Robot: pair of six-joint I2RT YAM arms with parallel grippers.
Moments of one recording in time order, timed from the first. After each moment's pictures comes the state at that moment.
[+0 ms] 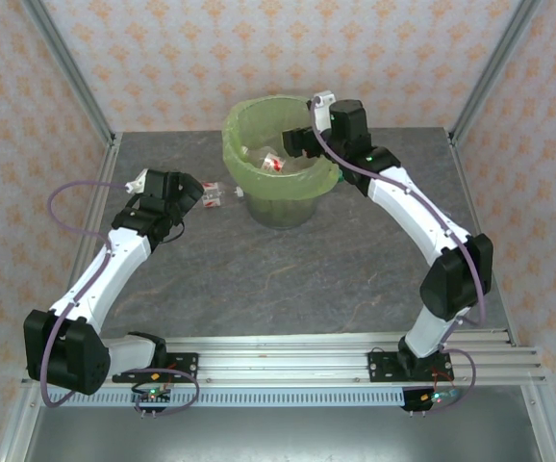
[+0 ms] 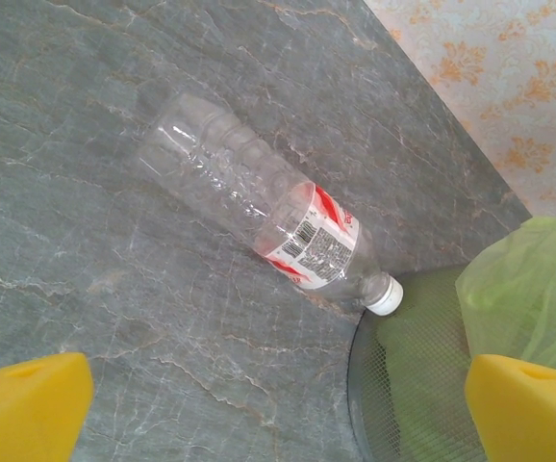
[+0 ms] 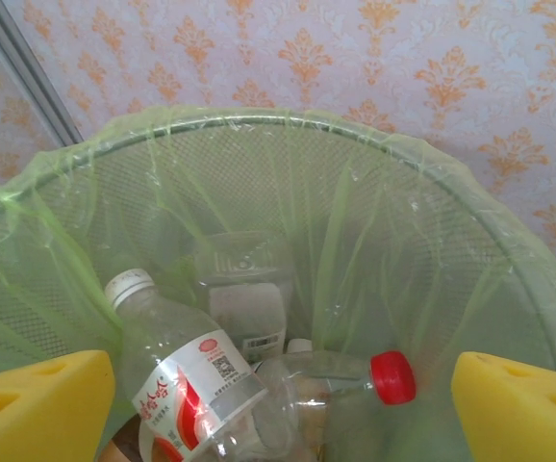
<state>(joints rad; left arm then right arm) -0.16 1.24 1.01 -0.55 -0.24 -0.98 0.48 1.69 1.63 -0.31 -0.05 0.07</state>
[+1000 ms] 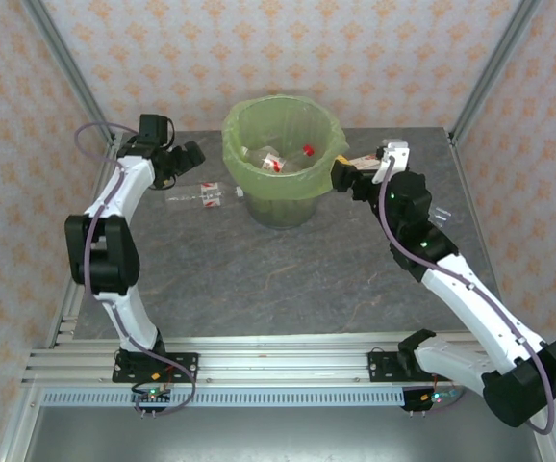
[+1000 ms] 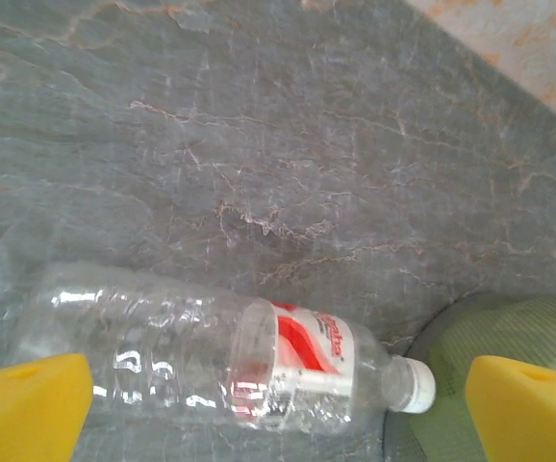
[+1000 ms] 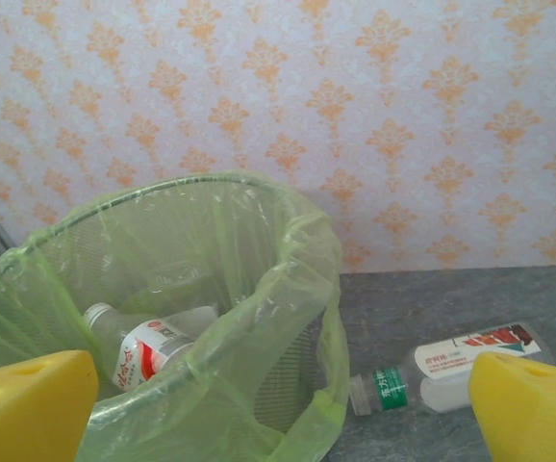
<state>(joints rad) 0.06 1.90 1.62 -0.68 0.11 -0.54 0.48 1.03 0.95 -0.03 0.23 0.24</state>
